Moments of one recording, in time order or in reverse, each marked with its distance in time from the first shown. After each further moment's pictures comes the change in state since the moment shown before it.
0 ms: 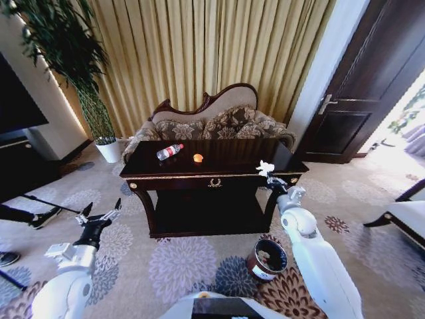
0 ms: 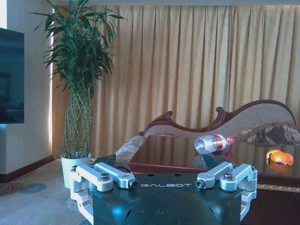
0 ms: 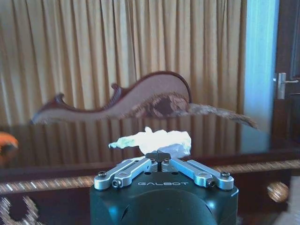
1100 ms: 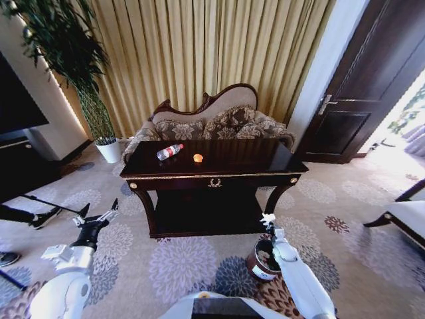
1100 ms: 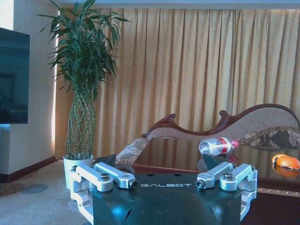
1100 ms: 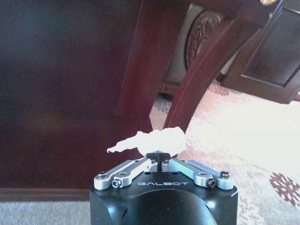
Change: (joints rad) left arm -0.013 -0.004 -0.015 0.024 -0.015 -0.019 0.010; right arm 0.050 0.083 -0.064 -0.727 -0.355 0.191 -0.011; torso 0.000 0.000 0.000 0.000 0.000
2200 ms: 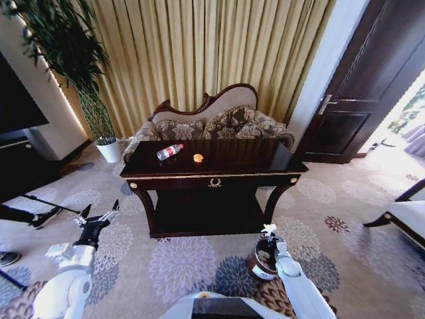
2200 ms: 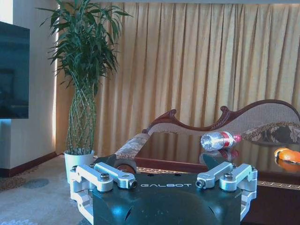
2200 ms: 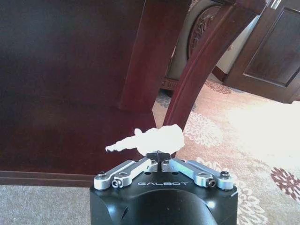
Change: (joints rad) left arm -0.014 0.010 0.010 0.034 0.000 0.000 0.000; right arm -0.087 0.018 0.034 0.015 -0.025 0.084 -0.016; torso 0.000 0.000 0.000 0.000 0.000
